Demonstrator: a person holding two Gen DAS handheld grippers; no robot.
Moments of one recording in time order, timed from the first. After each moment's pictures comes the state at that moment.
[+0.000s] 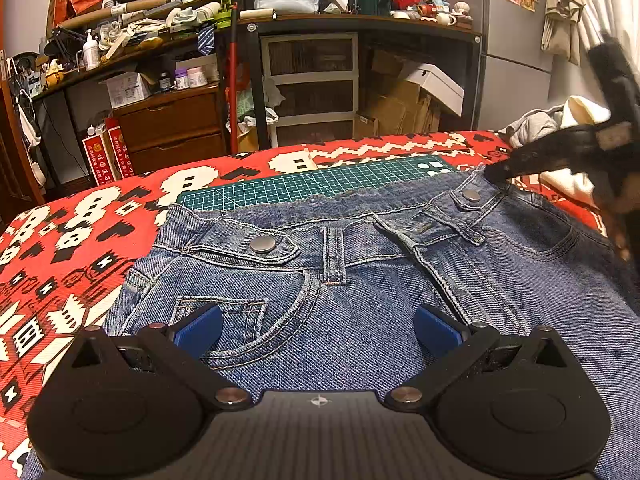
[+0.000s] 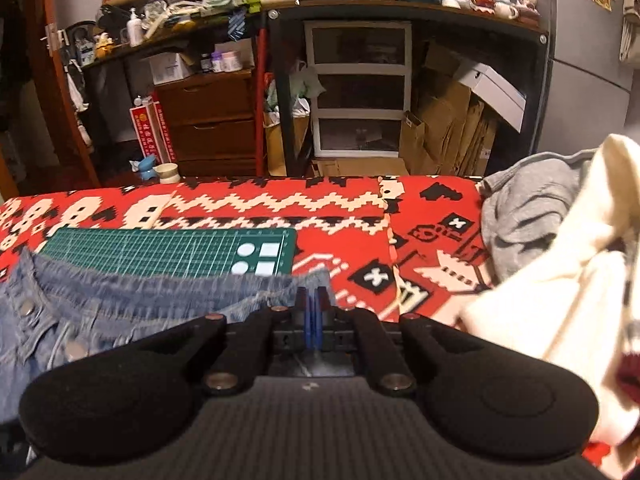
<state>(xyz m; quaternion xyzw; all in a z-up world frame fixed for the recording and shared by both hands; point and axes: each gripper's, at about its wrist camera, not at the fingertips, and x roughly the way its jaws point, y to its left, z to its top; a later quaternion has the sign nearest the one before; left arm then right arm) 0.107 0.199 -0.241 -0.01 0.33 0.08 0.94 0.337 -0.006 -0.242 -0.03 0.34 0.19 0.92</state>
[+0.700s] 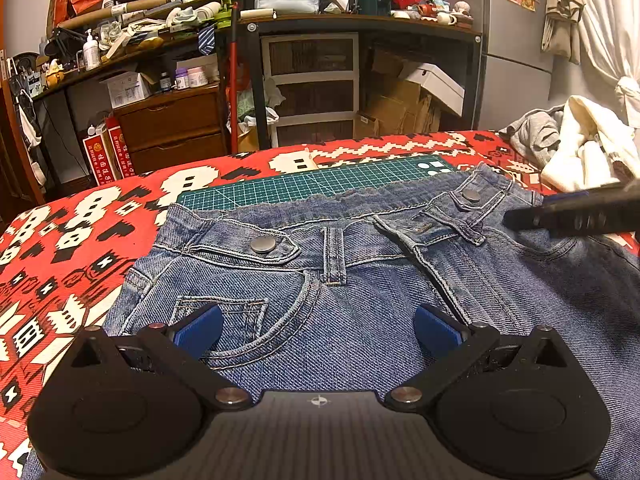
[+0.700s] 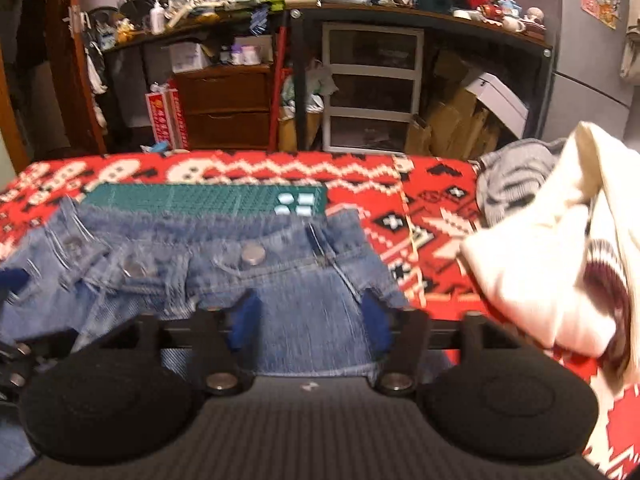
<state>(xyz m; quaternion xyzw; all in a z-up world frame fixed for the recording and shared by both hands) 0.107 0.198 -0.241 -0.01 0.33 0.08 0.94 0.256 -0.008 -0.251 -0.06 0.32 0.20 0.92</state>
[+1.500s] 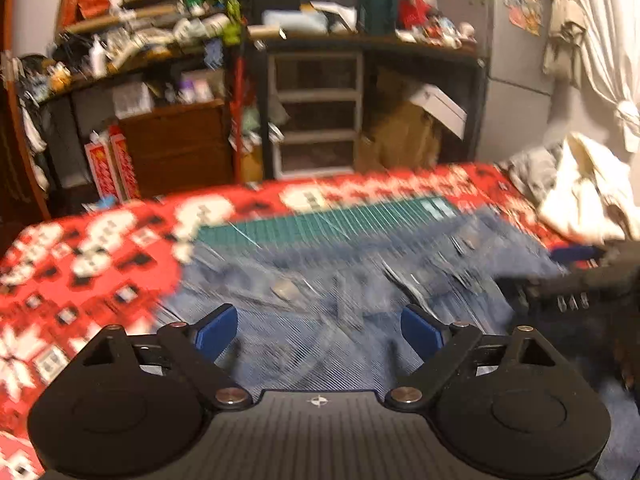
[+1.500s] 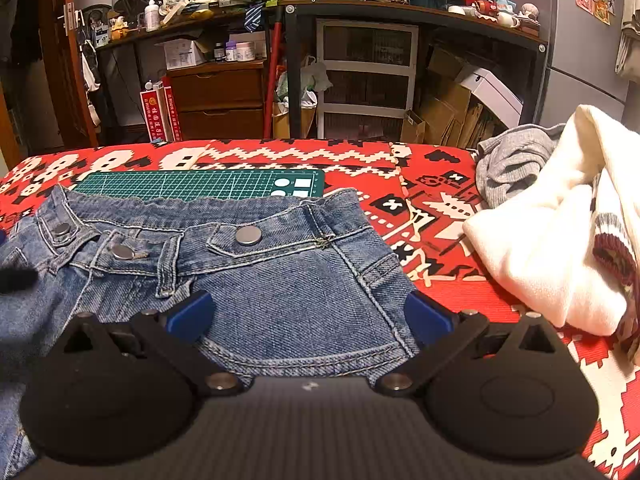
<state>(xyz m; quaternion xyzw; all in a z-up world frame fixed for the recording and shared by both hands) 0.102 0.216 -0.204 -0.02 0.30 0.09 0.95 0.259 -0.009 -0.259 -0.06 0.33 0.20 0.92</state>
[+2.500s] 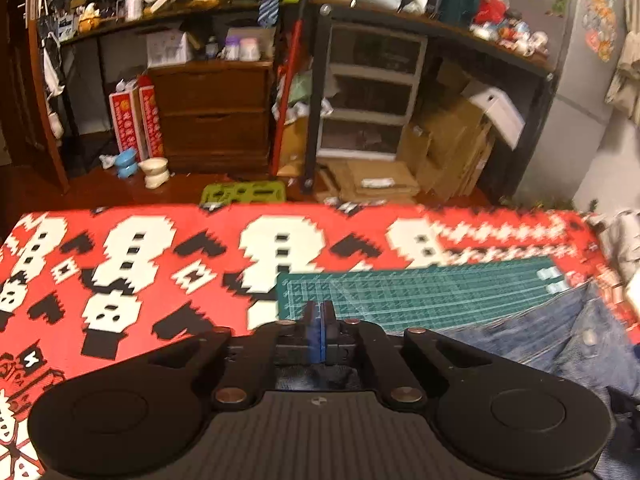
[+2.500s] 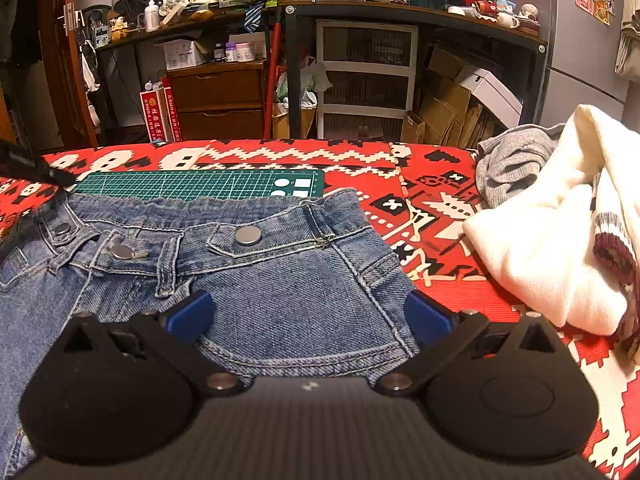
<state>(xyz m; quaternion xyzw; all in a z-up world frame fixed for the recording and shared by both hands) 0.189 0.325 -0.201 -0.10 0.35 0.11 0.93 0.258 -0.008 -0.260 -0.06 0.33 0.20 0.92</state>
